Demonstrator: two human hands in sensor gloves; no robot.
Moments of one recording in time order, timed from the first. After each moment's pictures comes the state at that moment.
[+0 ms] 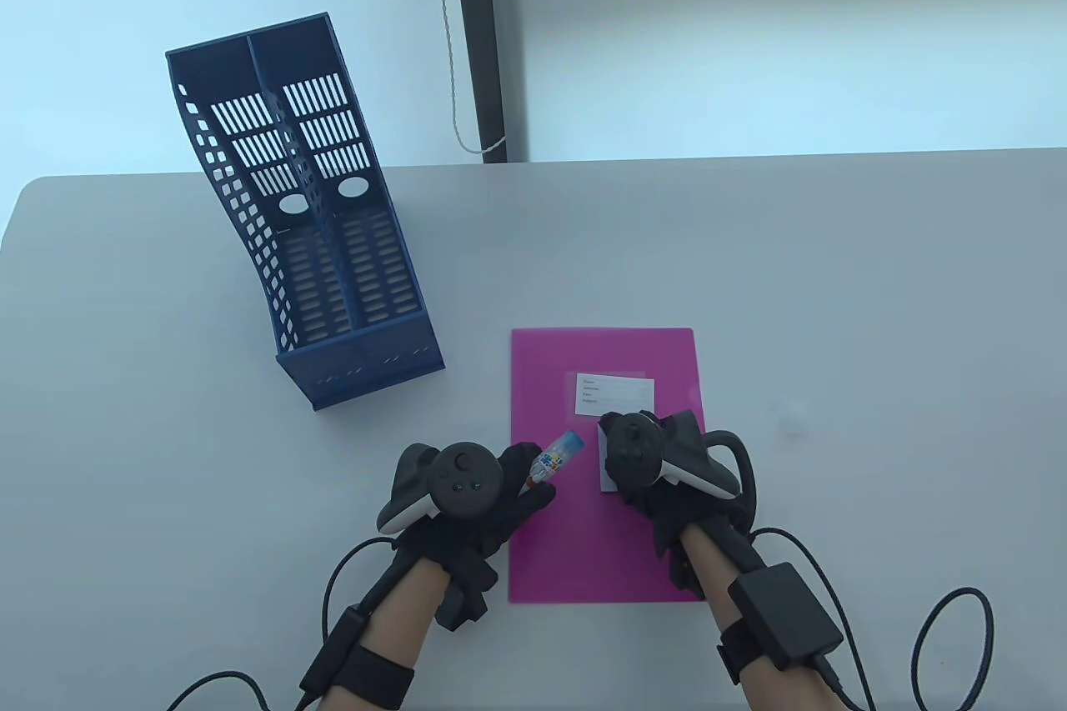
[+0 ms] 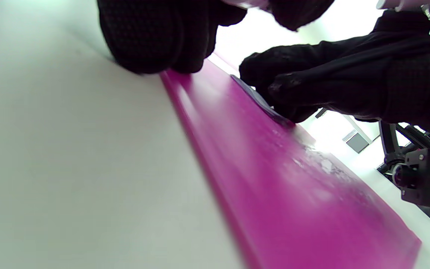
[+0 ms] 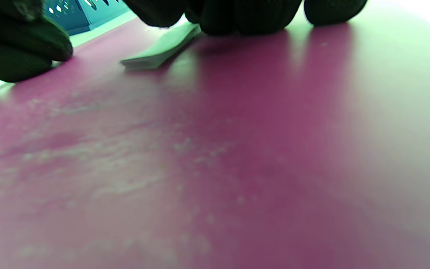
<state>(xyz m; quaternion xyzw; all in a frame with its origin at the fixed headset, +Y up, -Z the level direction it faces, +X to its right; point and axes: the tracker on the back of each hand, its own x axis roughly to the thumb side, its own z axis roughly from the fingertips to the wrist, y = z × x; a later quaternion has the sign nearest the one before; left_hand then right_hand) -0.124 -0.760 -0.222 -0.18 -0.28 0.25 0.91 0.094 -0.749 -0.238 0.12 0.18 0.98 0.06</state>
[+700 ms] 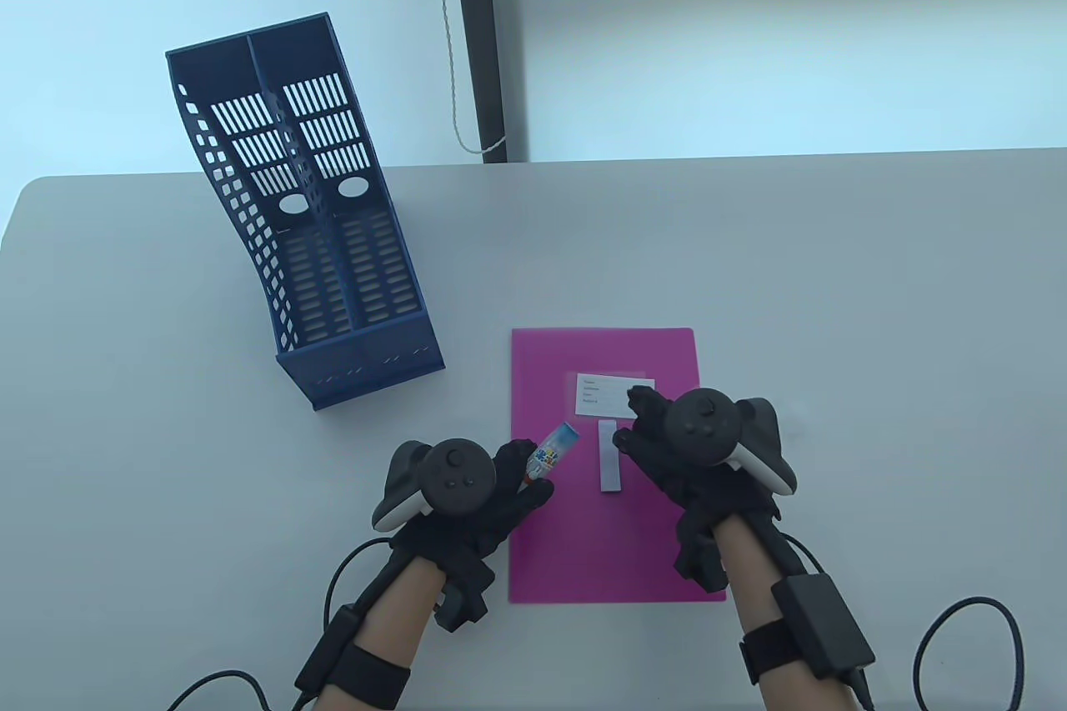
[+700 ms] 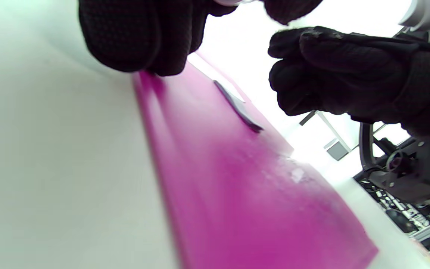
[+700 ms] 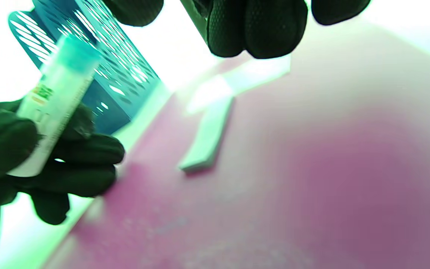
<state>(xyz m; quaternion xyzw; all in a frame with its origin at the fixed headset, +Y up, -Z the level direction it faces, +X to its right) -0.129 -0.748 -0.220 -0.18 -0.30 0.31 0.88 0.136 -0.714 -0.225 0.12 0.09 0.95 0.28</state>
